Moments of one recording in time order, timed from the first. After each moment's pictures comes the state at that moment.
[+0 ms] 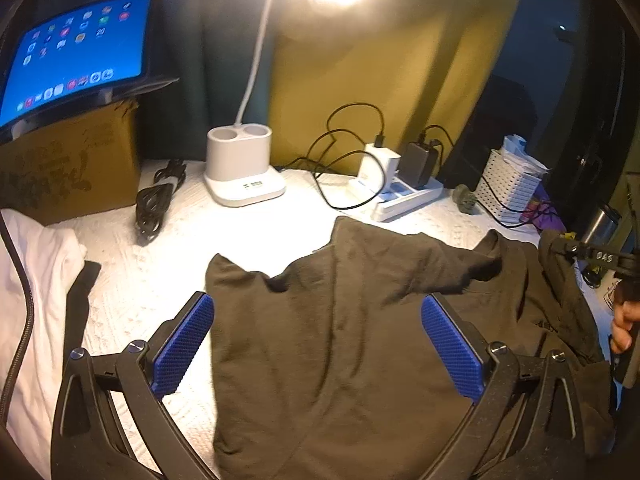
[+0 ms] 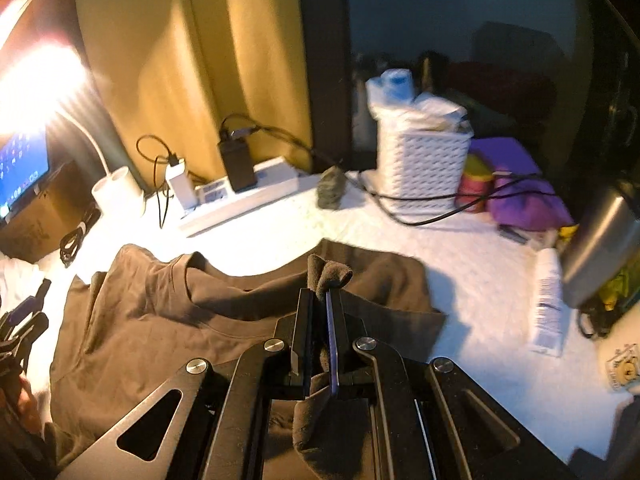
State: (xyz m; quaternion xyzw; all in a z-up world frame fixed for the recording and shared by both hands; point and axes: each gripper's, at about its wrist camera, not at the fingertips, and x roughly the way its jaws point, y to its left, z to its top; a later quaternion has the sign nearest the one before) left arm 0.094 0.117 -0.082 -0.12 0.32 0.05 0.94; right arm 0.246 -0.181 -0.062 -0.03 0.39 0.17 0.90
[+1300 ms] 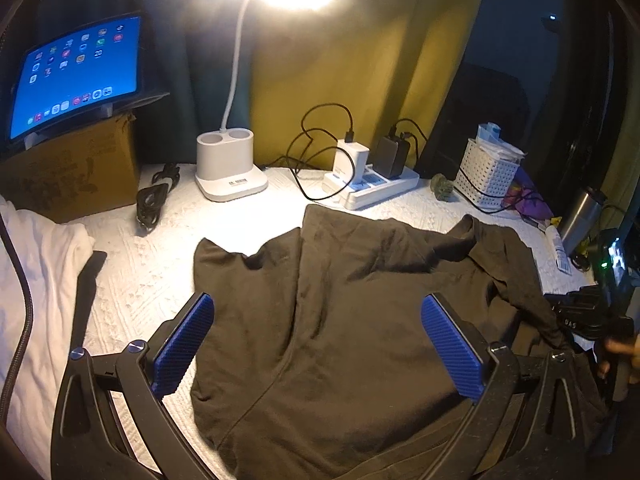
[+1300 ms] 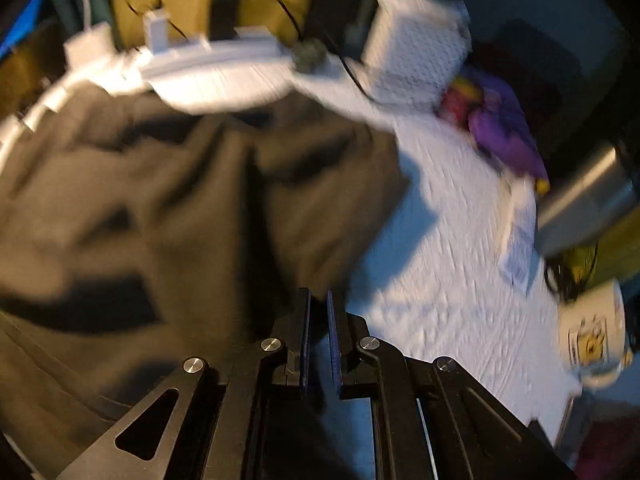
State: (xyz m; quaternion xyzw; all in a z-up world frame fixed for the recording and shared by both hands) left arm 0.066 0.074 -0.066 -0.09 0.33 0.05 0.94; right arm 0.209 -0.226 -0.132 -0.18 0.47 0.11 0.86
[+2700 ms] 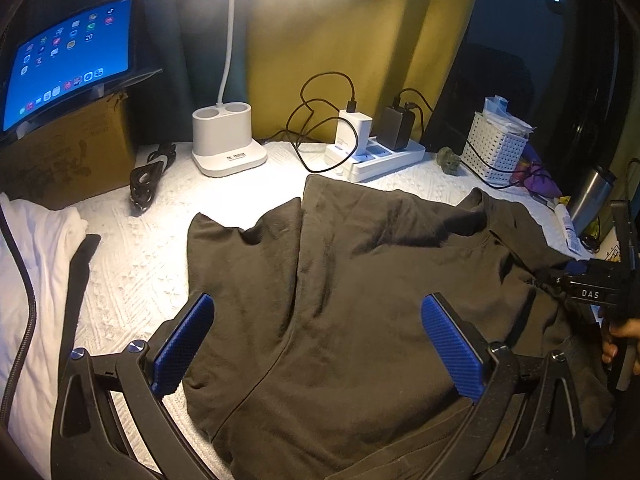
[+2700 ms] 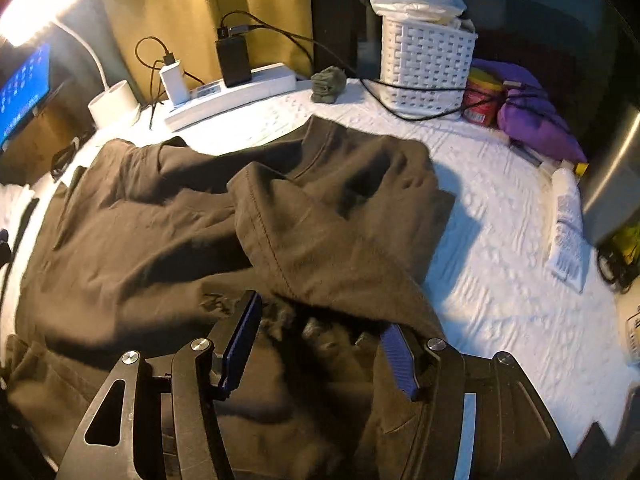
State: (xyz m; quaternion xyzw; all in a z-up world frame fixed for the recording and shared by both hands) left arm 0.073 0.074 -0.084 -0.09 0.36 0.05 0.93; right arm 0.215 -0.214 -0.119 -0.09 0.44 0.18 0.87
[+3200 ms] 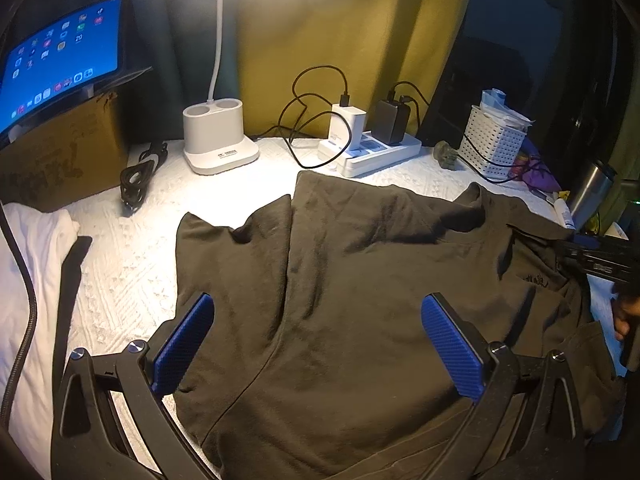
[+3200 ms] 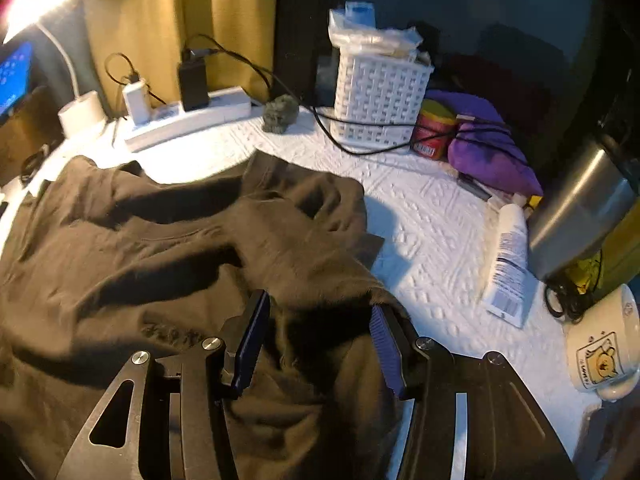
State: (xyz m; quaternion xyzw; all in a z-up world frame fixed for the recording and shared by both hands) left arm 0.079 0.070 -0.087 -0.08 0.37 0.05 0.92; right arm 0.221 -0.241 -0.094 -0.11 0.41 0.15 0.89
